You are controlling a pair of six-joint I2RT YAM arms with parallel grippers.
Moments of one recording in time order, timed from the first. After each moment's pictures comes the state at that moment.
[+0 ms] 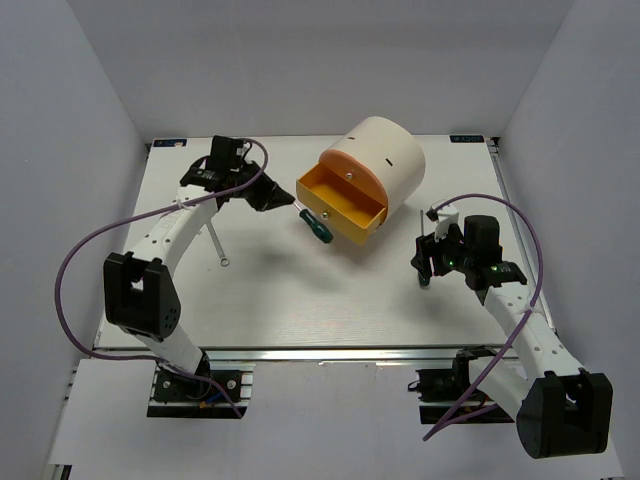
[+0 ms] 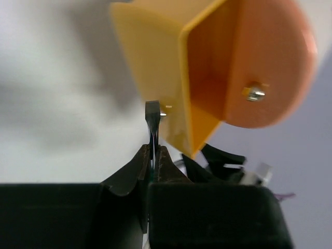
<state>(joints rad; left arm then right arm) -0.27 1.63 1.42 -0.61 0.44 -1.04 0.13 0.97 0.64 -0.36 -0.39 -0.24</state>
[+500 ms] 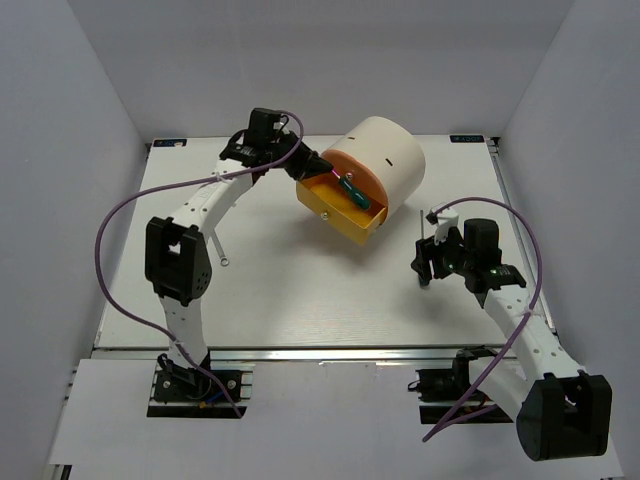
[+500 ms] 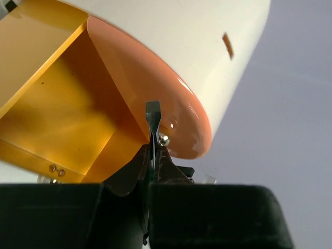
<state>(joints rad) -0.38 1.95 1.80 -0.45 0.52 -1.17 0.13 0.96 0.61 -0.35 -0.39 -0.25</state>
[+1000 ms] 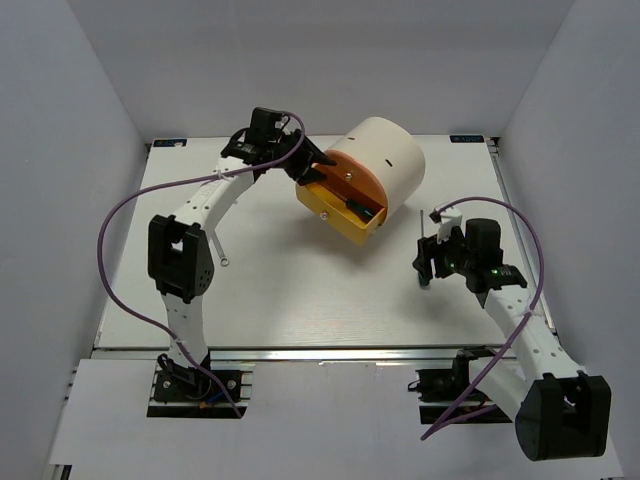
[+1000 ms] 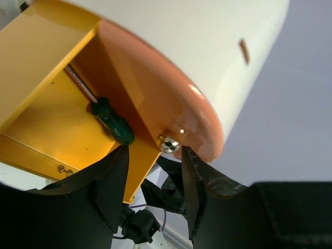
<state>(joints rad) -0.39 1.99 1.84 -0.50 0.51 -1.14 0.12 0.95 0.61 -0.35 -0.38 -0.23</state>
